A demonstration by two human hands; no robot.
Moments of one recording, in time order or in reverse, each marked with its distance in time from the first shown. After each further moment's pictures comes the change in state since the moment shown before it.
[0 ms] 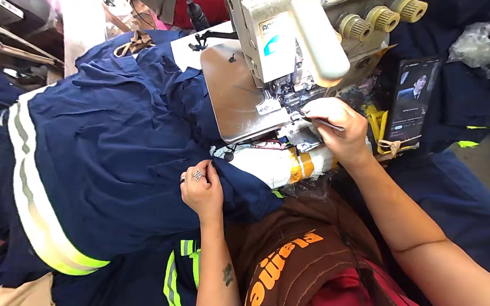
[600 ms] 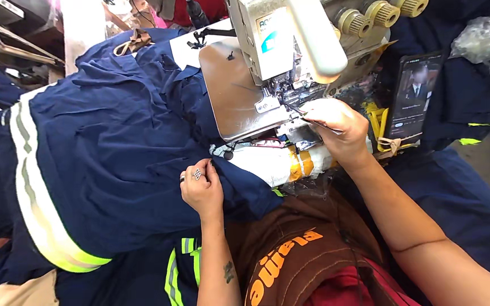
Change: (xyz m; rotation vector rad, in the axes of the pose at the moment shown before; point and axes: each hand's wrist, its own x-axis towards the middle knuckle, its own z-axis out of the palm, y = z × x) left_hand -0.002 -0.002 0.001 0.001 0.021 0.007; right_hand -0.002 -0.001 0.002 0.030 0.021 -0.050
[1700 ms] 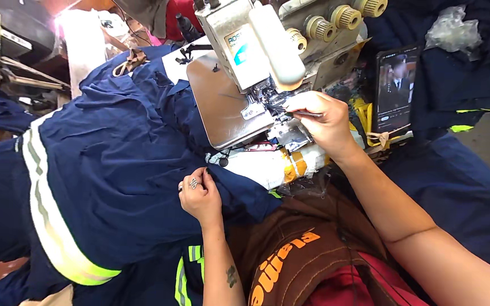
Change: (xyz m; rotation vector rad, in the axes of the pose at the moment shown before) left_hand 0.003 0.005 -0.001 0.028 0.002 -0.009; right_hand 0.013 0.005 0.002 0.093 0.020 0.209
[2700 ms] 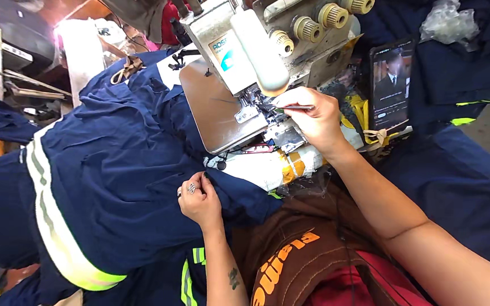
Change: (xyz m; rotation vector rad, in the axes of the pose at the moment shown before) left_hand 0.000 0.000 0.000 0.011 0.008 0.024; right_hand 0.006 0.003 0.011 0.085 0.106 0.030
